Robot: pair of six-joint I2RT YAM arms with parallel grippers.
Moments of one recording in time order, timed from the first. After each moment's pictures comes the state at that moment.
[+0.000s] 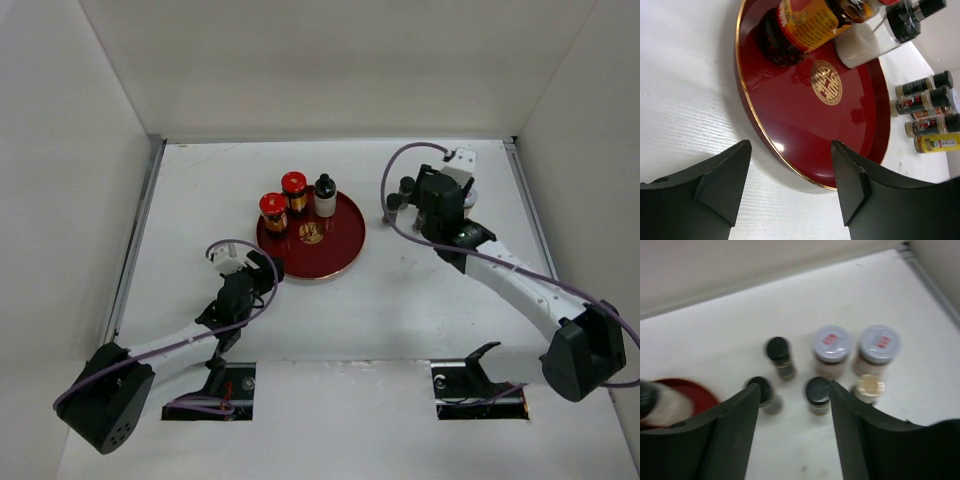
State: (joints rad) left arm -0.57 0.98 0.08 0.58 -0.41 -0.90; right arm 0.54 1.28 0.98 -0.01 0.75 0.33
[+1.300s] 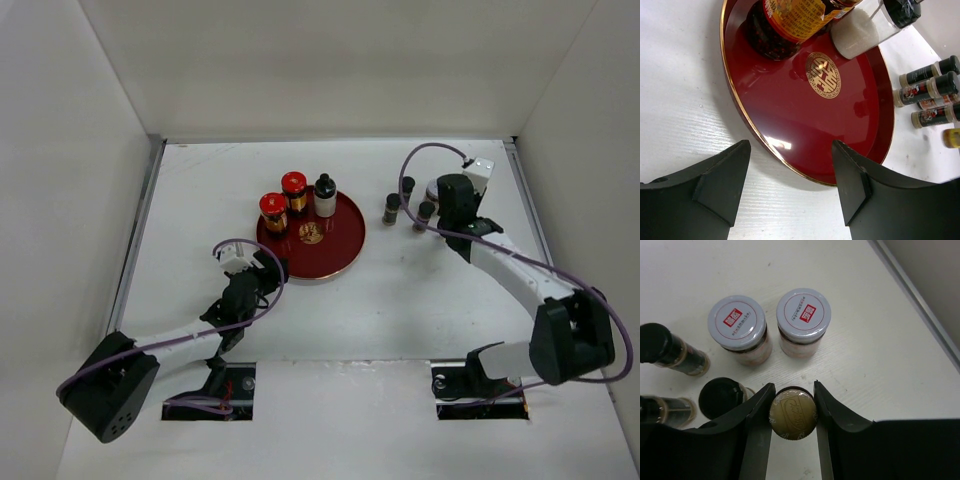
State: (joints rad) left arm -0.62 1.04 0.10 0.63 -0.43 -0.86; right arm 0.30 1.38 0.92 -0.10 0.71 0.35
